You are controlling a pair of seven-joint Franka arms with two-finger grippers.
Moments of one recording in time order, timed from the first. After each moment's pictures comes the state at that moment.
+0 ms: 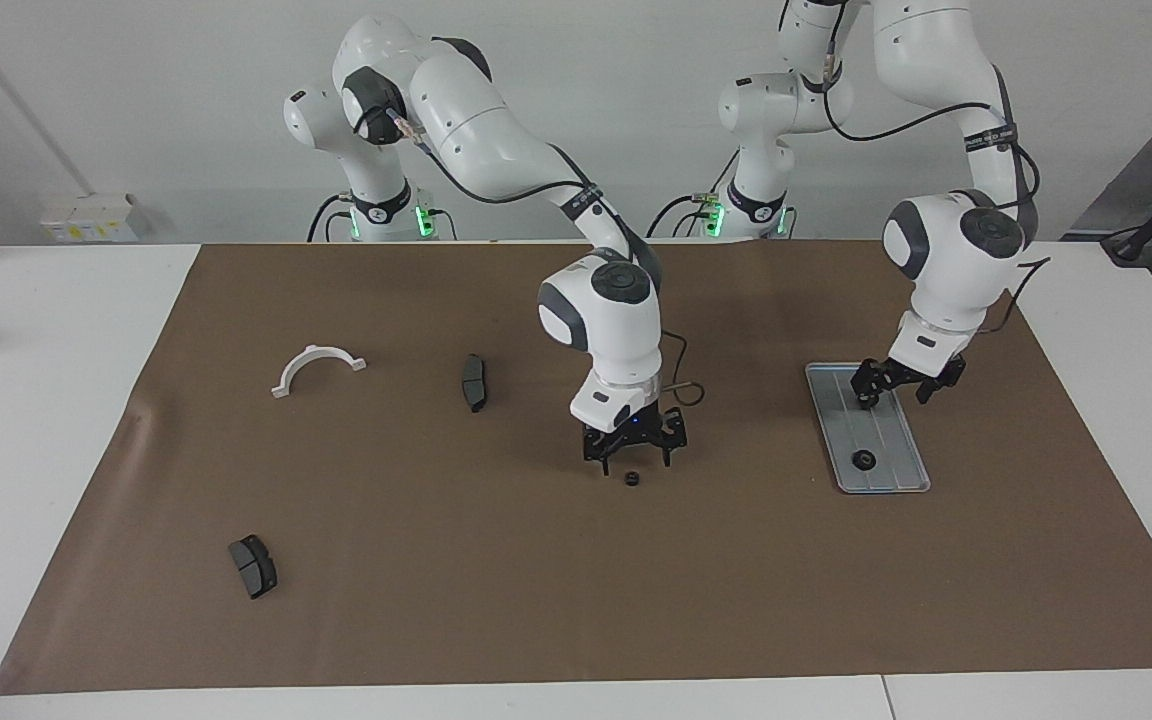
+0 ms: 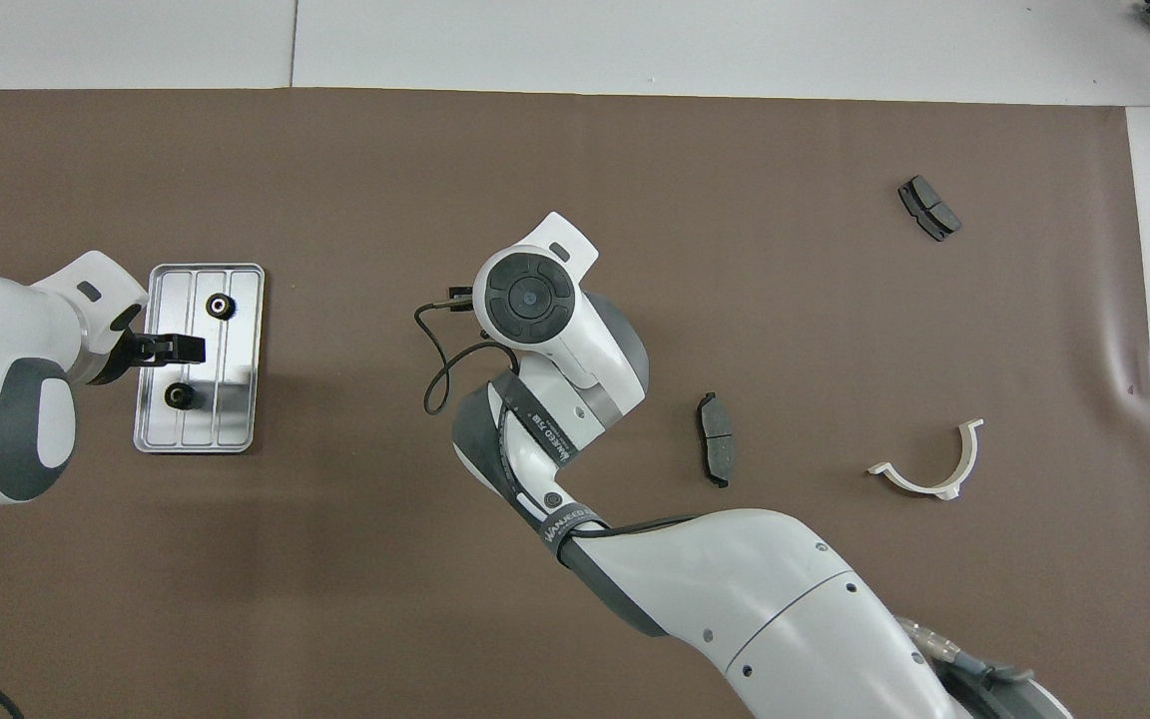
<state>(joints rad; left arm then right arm) -0.01 0.12 0.05 -2.18 0.06 2.41 0.01 0.67 0.80 -0.06 -1.29 -0.03 2.36 0.60</state>
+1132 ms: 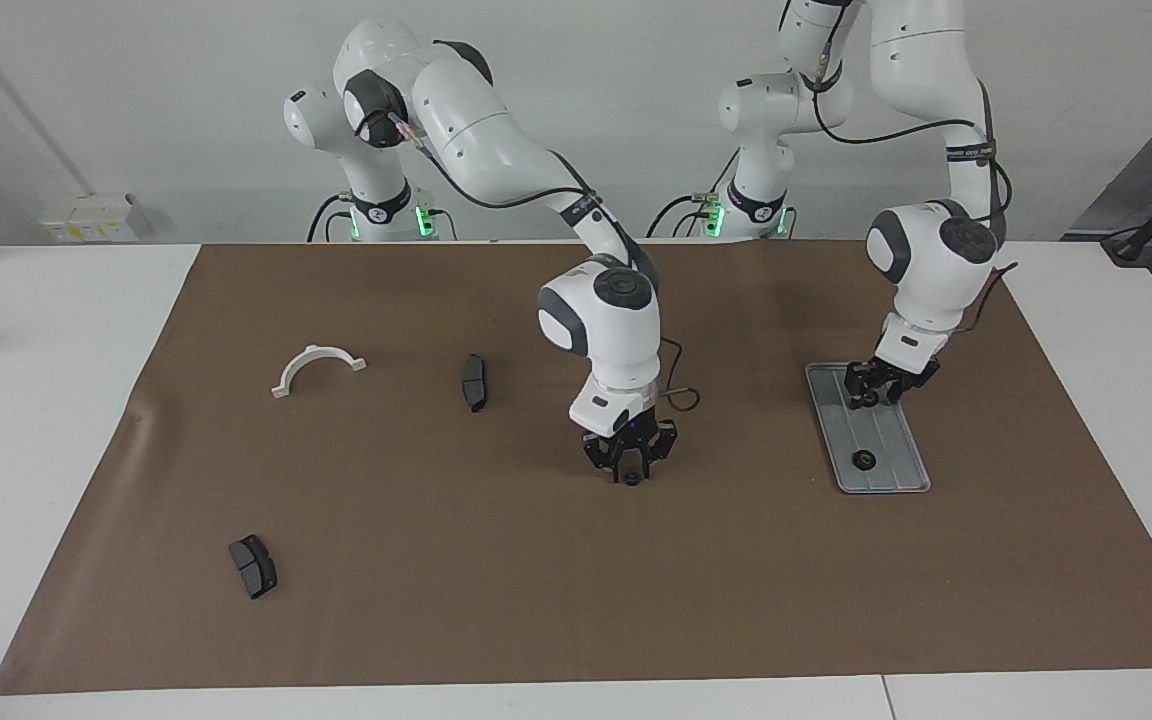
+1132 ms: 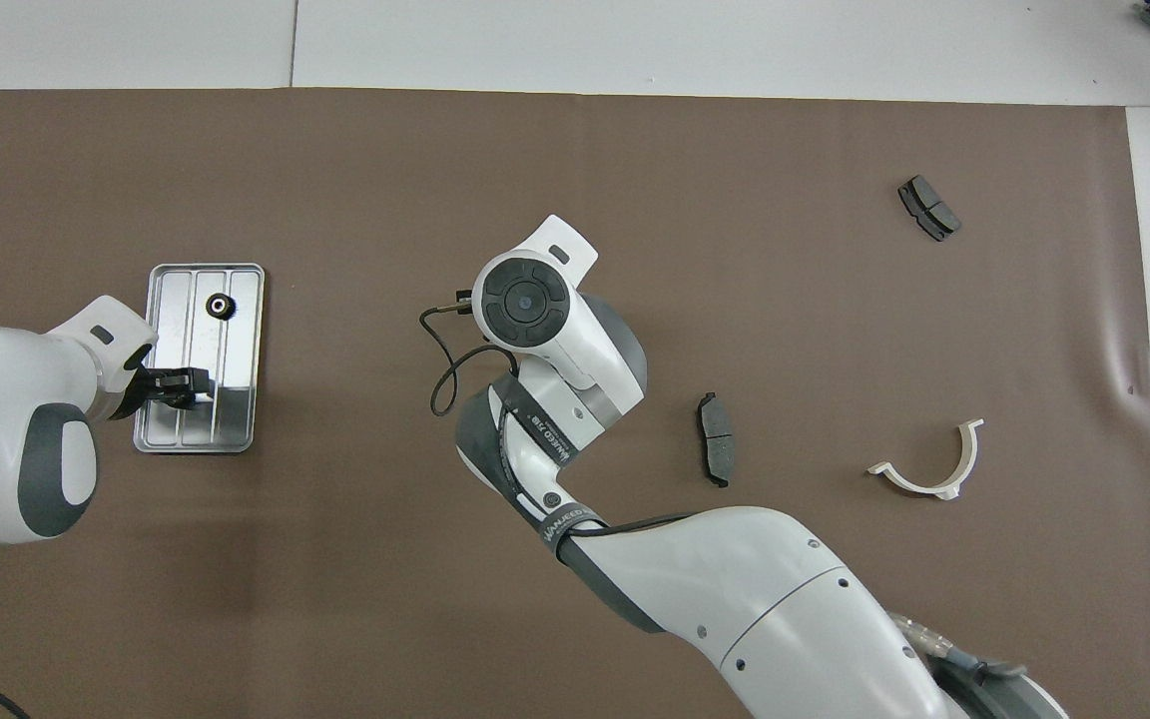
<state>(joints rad) 0.03 0.12 0.04 -2.32 0.02 2.54 0.01 0.67 0.81 -0.06 -1.29 -0.06 2.36 0.60</state>
